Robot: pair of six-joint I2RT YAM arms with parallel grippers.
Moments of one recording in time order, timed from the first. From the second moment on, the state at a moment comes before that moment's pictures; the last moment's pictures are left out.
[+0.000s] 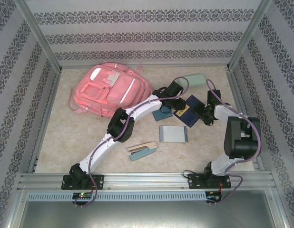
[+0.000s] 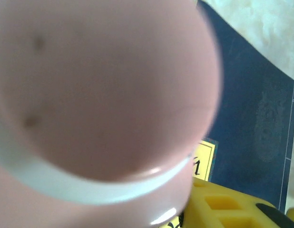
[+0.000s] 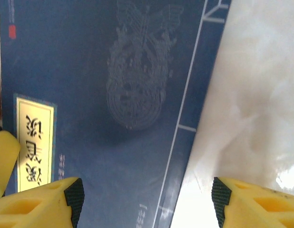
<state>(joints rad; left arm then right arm) -0.75 2.73 2.50 -0.66 0.19 -0.54 -0.09 1.64 0.89 -0.41 -0.19 0.60</state>
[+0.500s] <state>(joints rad) -0.74 2.73 2.49 -0.66 0.28 -0.64 -0.12 1.70 0.93 -0.38 -0.28 0.62</state>
